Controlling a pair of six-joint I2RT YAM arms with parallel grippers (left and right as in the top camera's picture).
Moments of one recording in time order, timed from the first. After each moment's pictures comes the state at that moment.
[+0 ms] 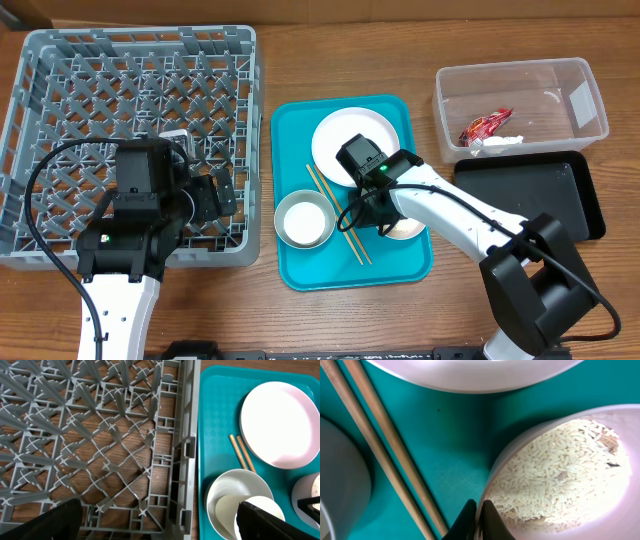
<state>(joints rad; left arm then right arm) -0.02 1.07 1.07 -0.94 0.04 -0.19 0.64 1.82 1.21 -0.87 0.02 0.50</state>
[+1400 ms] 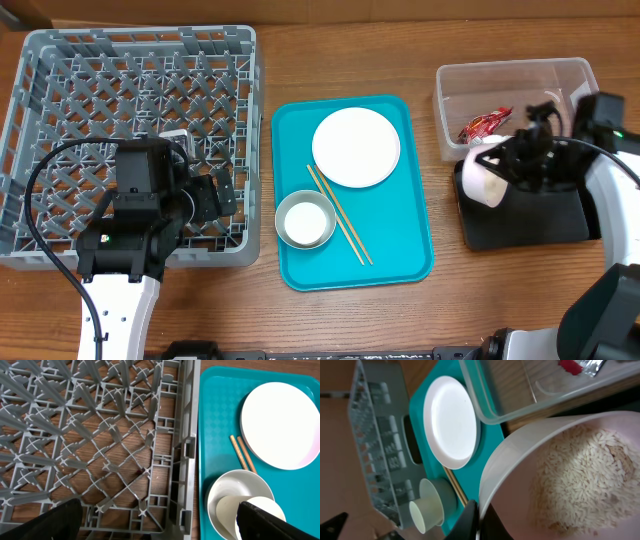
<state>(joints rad) -0.02 1.07 1.07 -0.94 0.04 -0.19 -0.34 1.60 1.20 -0.97 -0.79 0.12</state>
